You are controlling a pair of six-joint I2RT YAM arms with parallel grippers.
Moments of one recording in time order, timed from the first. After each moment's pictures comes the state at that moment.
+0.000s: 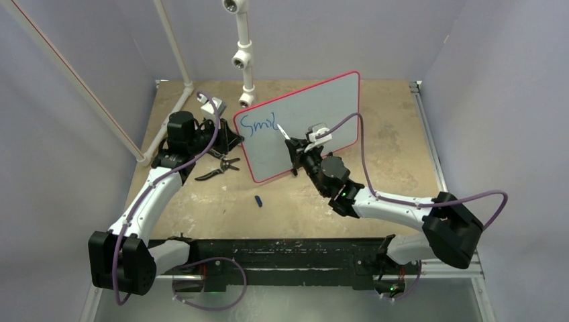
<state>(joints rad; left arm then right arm) -0.16 1.15 0.87 -0.09 0.59 -0.09 0.93 1.33 0.67 0.76 0.45 0.16</state>
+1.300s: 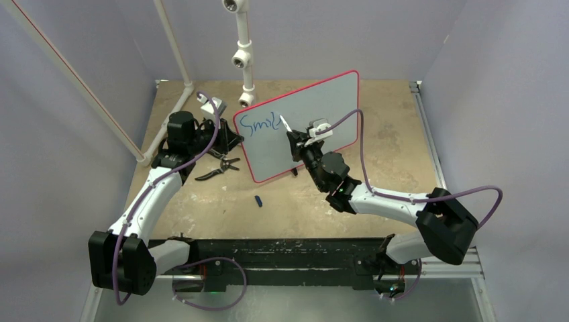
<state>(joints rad) -0.16 1.15 0.87 -0.09 0.59 -0.09 0.90 1.39 0.71 0.83 0.48 0.10</state>
